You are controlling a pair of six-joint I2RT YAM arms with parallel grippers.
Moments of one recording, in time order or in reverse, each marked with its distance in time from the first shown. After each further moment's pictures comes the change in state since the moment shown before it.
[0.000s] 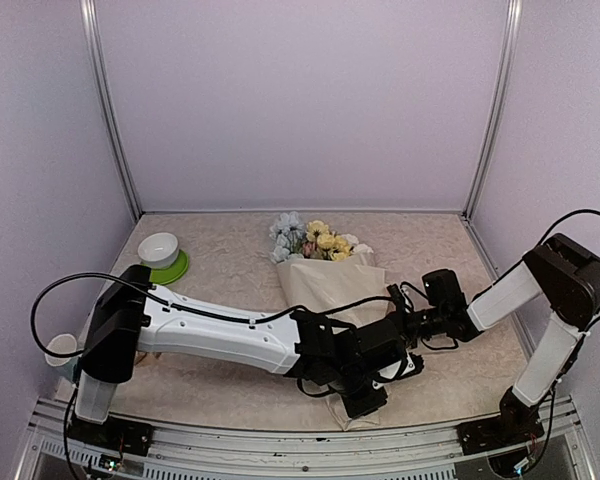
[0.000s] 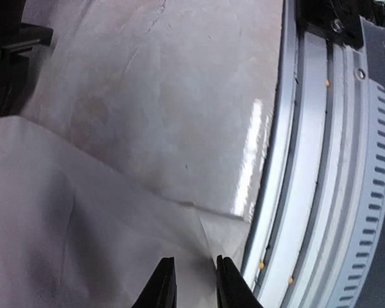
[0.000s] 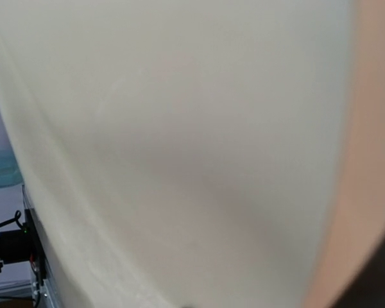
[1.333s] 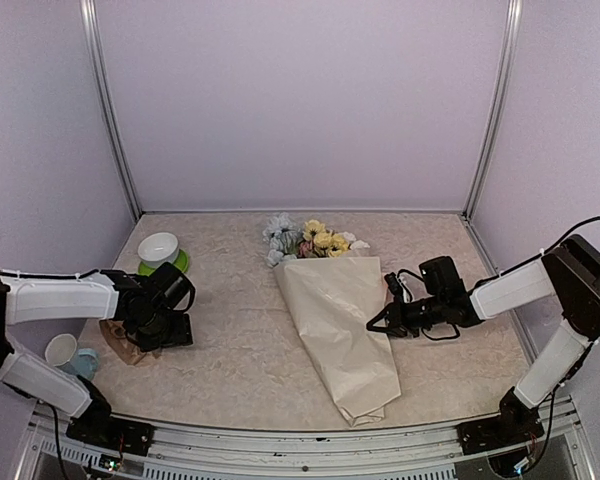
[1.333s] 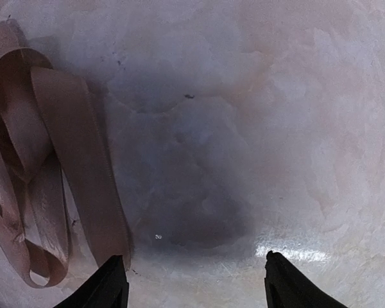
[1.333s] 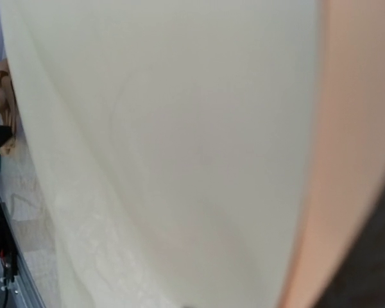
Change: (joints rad) left arm 0.802 -0.752 -0.976 -0.046 -0.266 -0.769; right arm 0.018 -0.090 0.093 -0.238 0.067 -0.137
